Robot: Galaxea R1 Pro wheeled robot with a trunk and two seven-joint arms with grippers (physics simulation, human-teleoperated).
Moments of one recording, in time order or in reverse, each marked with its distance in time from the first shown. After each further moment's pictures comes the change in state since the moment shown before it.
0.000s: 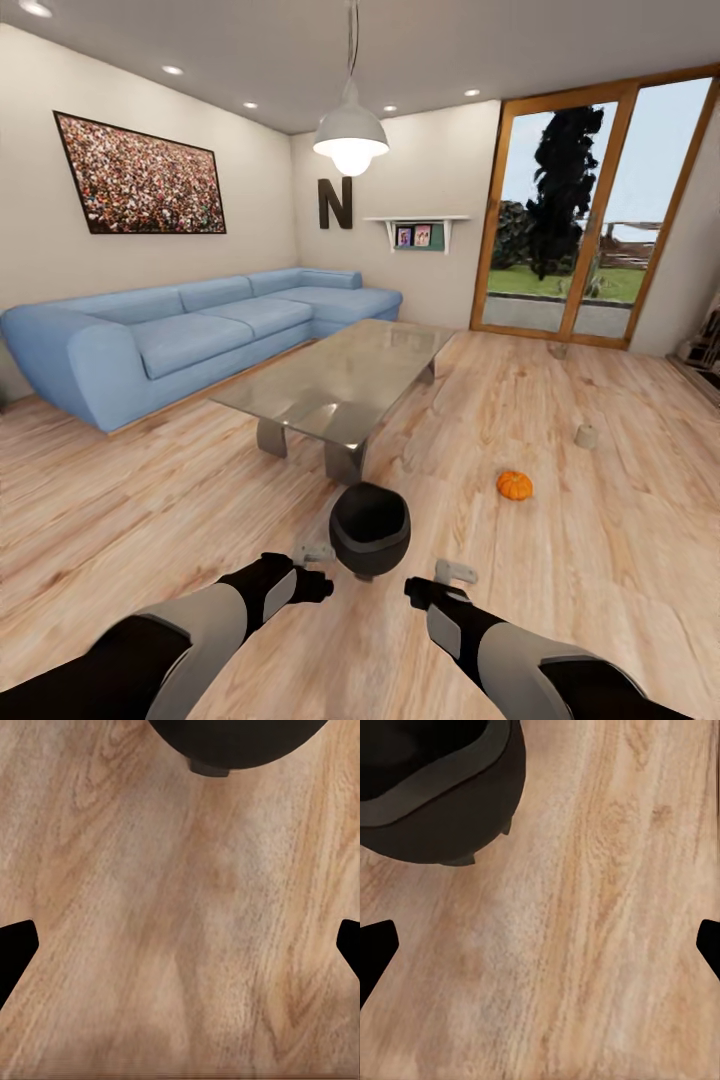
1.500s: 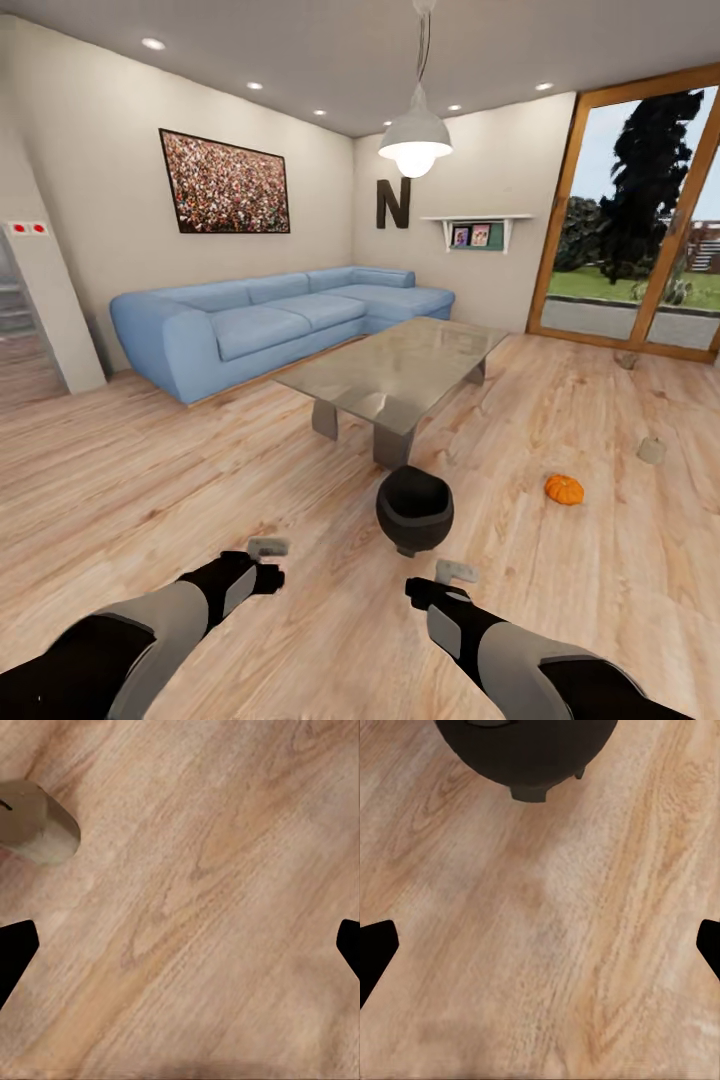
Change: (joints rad) left arm 0.000 0.128 0.001 -0.006 0.012 -0.037 0.091; right arm -0.001 0.000 0.003 -0.001 0.008 0.010 -0.011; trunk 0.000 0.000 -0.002
